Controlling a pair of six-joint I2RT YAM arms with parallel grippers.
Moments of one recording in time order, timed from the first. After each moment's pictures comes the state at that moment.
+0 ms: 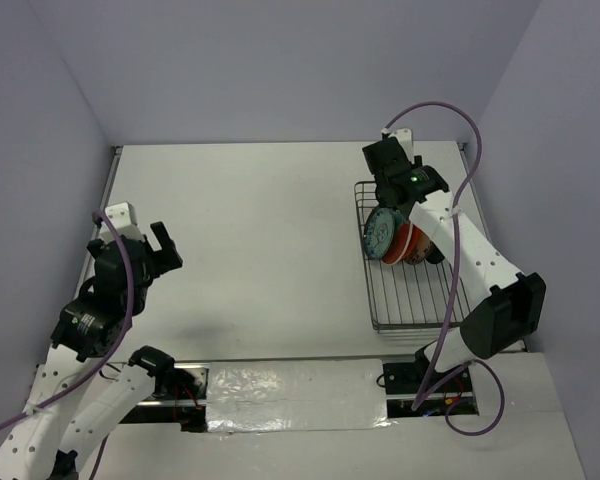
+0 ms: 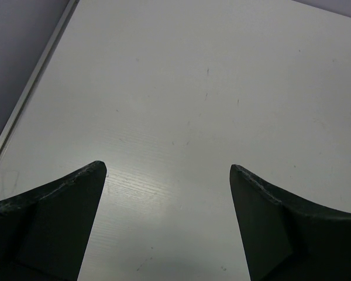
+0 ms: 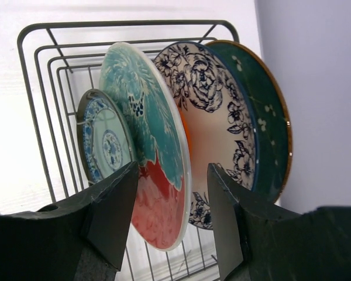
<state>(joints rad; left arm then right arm) -0.38 0.58 0.89 -0.75 -0.56 -0.40 0.43 1.48 1.48 -0.89 0.68 0.20</state>
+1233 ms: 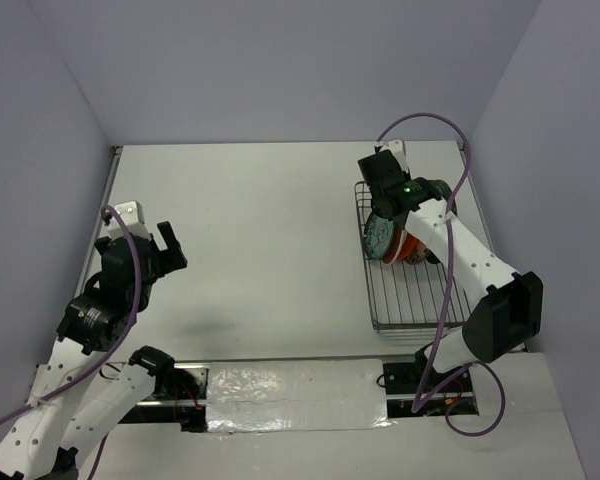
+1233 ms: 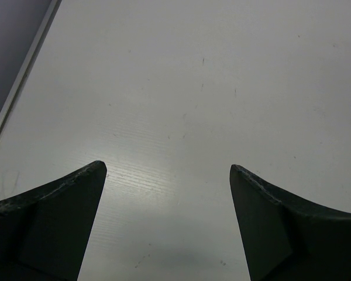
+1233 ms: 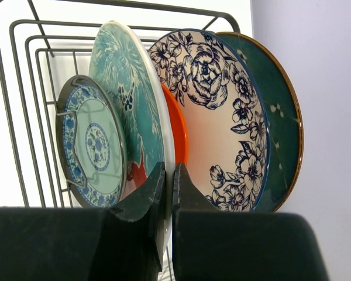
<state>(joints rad) -0.38 0.61 0.88 -0.74 -0.53 -0.39 0.44 1.46 1.35 -0.79 0.73 0.11</state>
